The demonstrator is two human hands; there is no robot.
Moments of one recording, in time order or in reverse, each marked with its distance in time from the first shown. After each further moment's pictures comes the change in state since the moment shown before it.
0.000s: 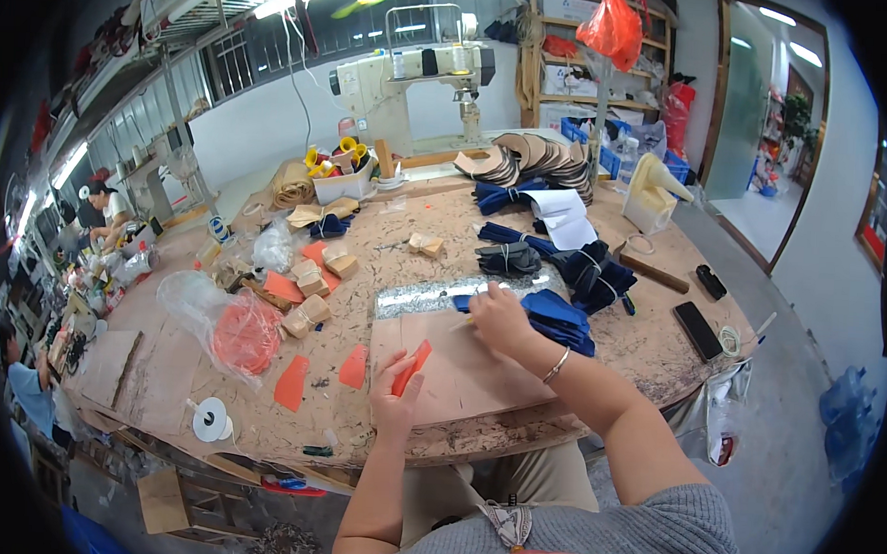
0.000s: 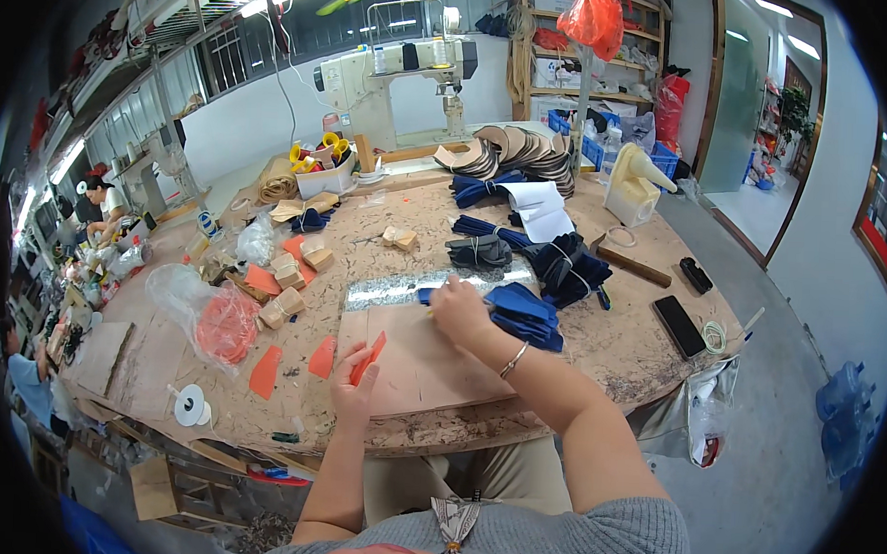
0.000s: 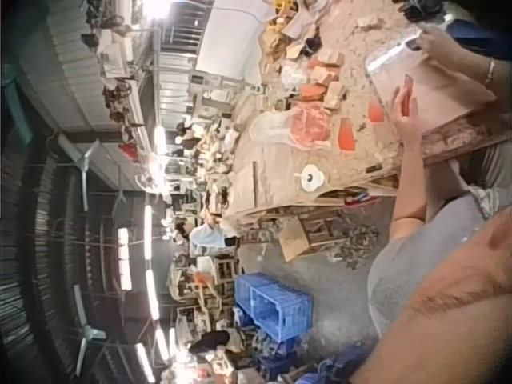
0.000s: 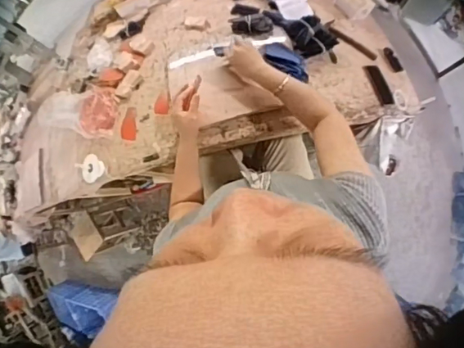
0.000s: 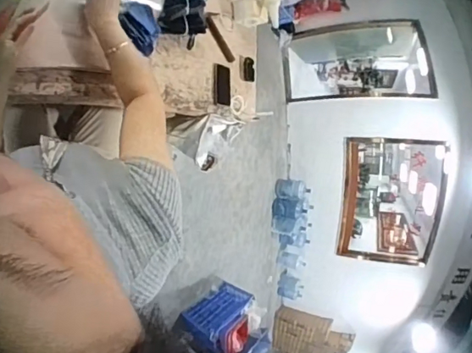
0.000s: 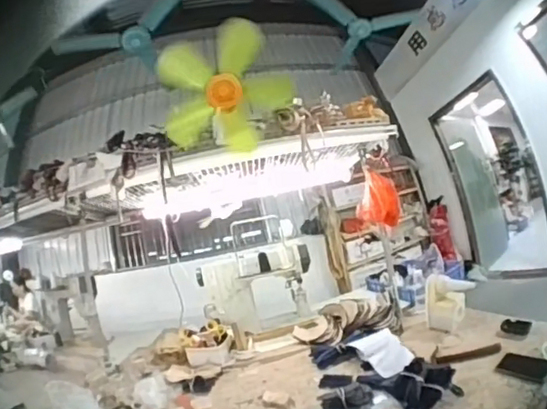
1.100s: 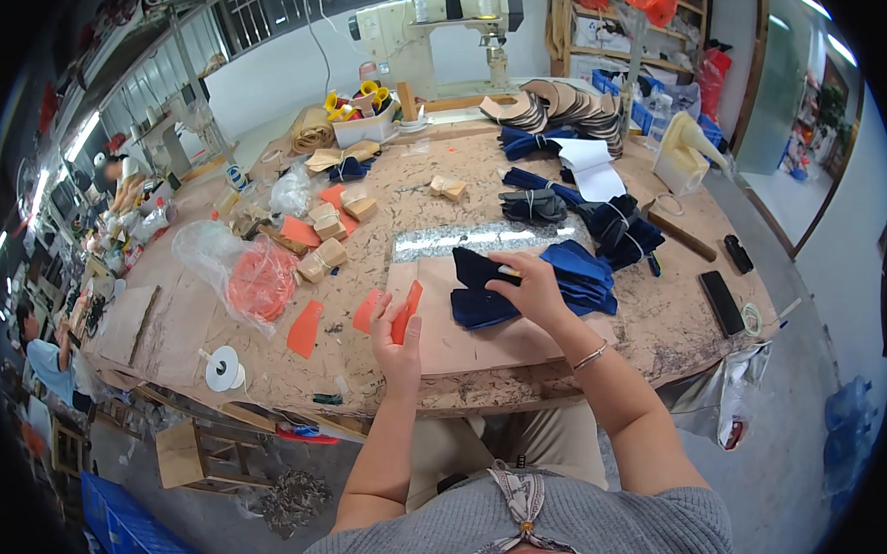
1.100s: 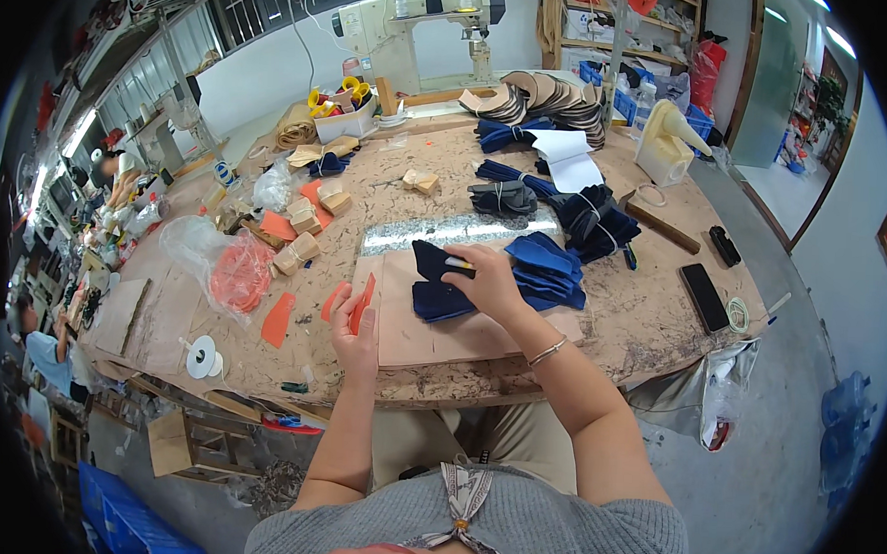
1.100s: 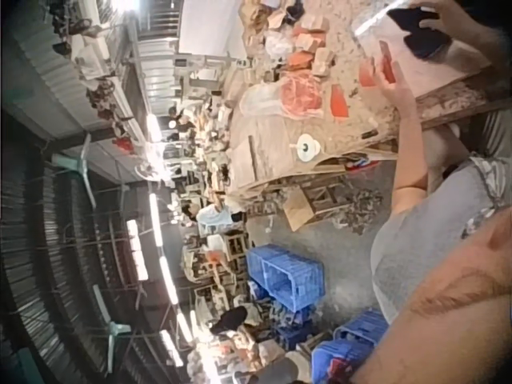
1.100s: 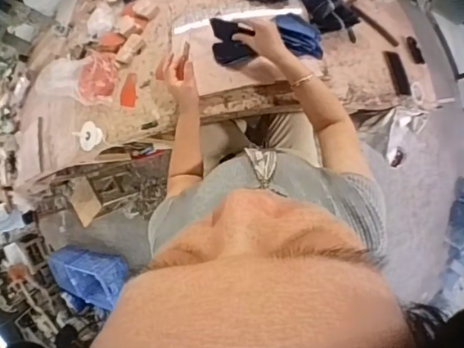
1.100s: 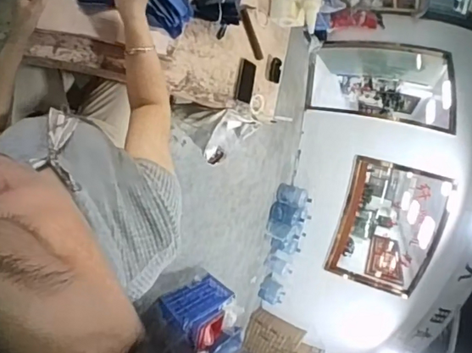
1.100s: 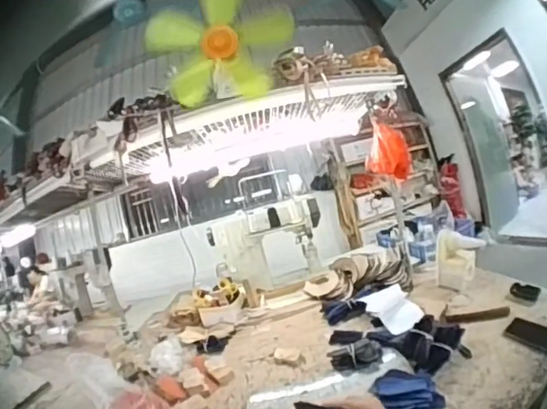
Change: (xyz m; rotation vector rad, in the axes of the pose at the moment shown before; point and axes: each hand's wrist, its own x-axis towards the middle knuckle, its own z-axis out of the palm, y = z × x) left_hand -0.002 -0.009 0.003 0.068 0.194 0.027; right_hand -0.035 -0.006 -0.010 1.038 0.150 0.344
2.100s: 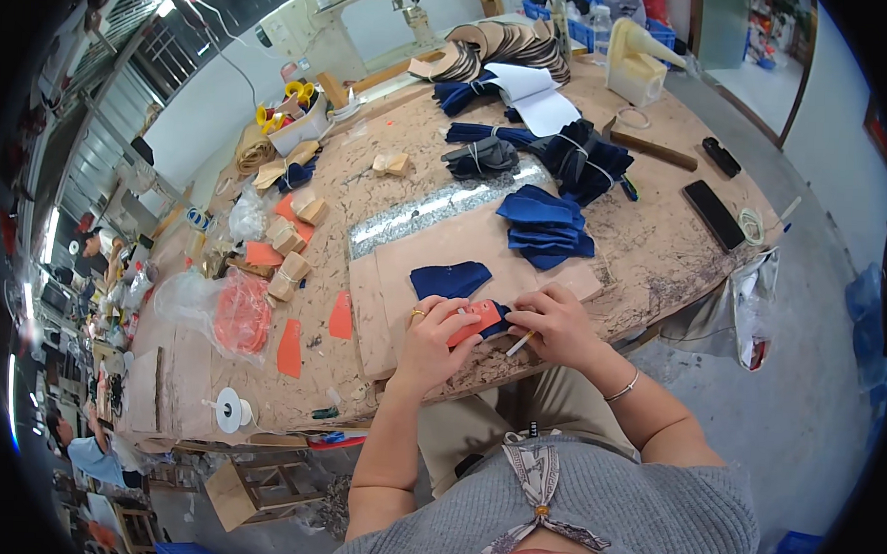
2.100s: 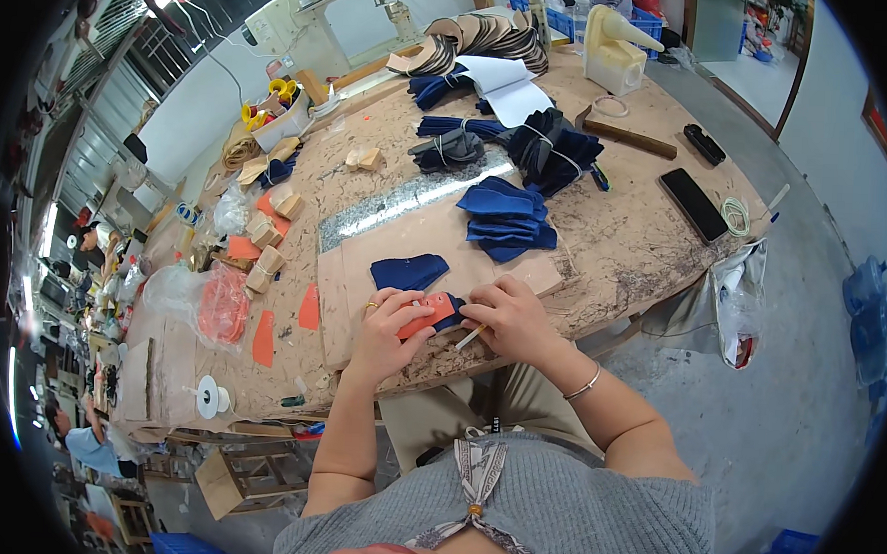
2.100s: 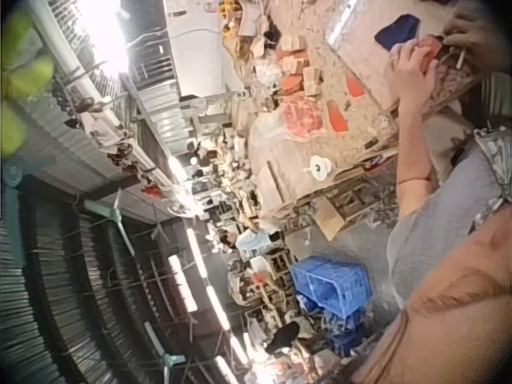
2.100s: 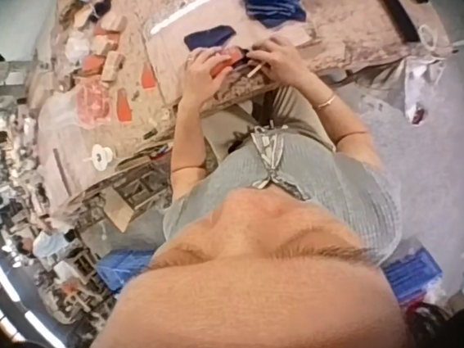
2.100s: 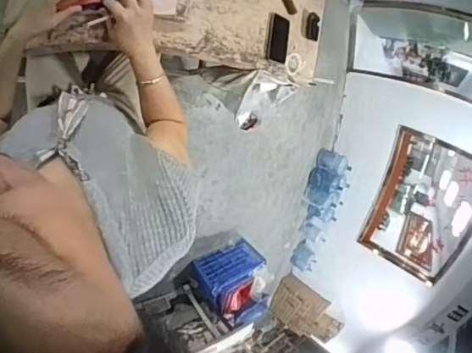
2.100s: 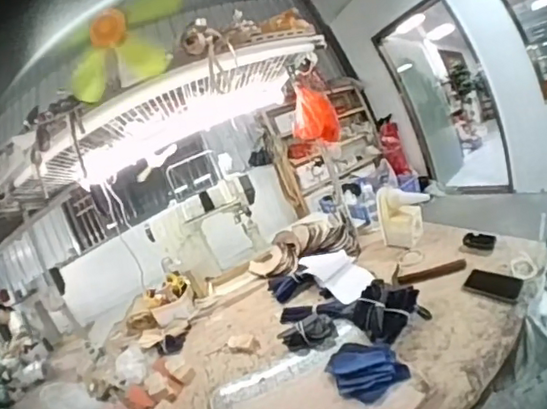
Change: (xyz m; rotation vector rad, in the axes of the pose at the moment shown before) left_hand -0.005 0.054 0.037 0.460 -0.891 0.444; right_hand -0.132 -0.019 -0.036 -0.448 0.046 -0.186
